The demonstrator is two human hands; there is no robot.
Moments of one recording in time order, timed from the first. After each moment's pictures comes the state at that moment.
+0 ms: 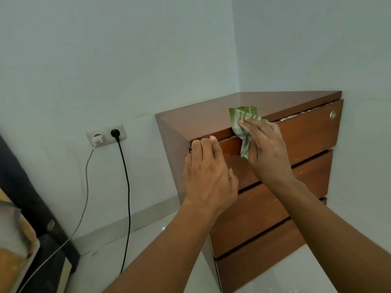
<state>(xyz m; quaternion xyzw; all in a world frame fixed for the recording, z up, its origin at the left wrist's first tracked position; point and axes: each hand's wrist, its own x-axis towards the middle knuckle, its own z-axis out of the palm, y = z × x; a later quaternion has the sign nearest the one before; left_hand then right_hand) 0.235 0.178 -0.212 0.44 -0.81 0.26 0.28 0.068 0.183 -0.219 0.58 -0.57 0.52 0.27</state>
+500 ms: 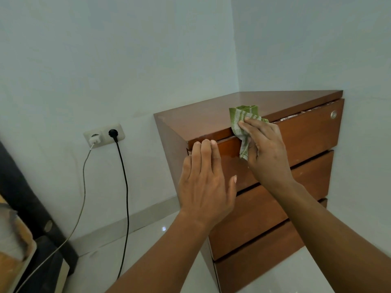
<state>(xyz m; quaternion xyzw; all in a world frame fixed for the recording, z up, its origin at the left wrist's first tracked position) 0.240 0.173 -0.231 0.43 -0.80 0.28 0.30 0.066 0.178 -0.222 0.57 -0.57 0.53 0.28</state>
